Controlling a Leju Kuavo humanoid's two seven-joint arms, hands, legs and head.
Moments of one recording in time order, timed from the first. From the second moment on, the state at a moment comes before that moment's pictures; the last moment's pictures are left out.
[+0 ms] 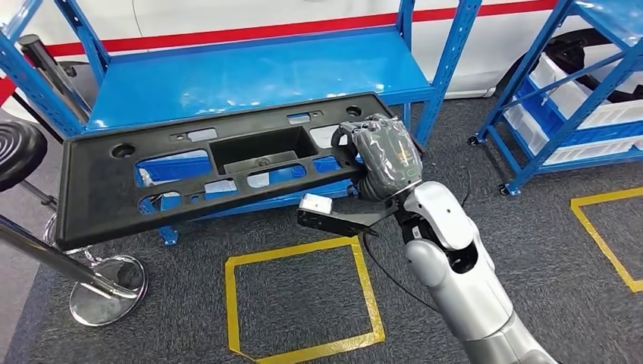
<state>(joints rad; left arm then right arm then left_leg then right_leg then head) -0.07 0.13 -1.55 -0.01 1.21 -0.13 0.05 -0.57 -0.05 0.67 -1.65 1.09 0.04 -0.07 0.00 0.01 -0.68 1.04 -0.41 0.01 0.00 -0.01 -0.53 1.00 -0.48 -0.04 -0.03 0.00</state>
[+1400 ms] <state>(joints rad) -0.07 0.00 -1.56 -0.01 0.73 -0.08 0.08 -0.28 -0.17 0.40 -1.97 1.27 0.14 0.09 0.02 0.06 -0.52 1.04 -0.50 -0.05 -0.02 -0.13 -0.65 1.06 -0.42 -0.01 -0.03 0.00</state>
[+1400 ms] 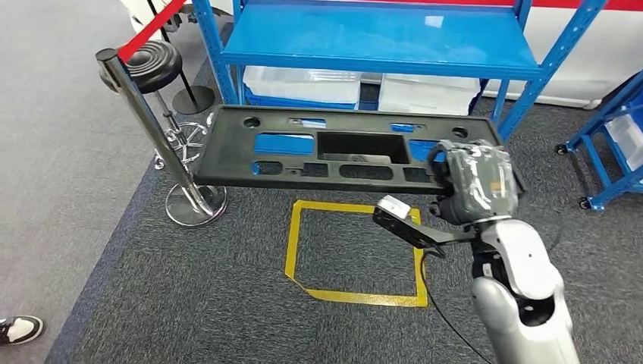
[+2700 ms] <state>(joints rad) -0.08 0.02 -1.52 -0.01 0.79 -0.08 0.07 -0.25 -0.30 0.32 -2.03 1.23 0.14 0.04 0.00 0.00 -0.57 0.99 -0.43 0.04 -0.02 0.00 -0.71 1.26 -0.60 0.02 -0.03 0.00</state>
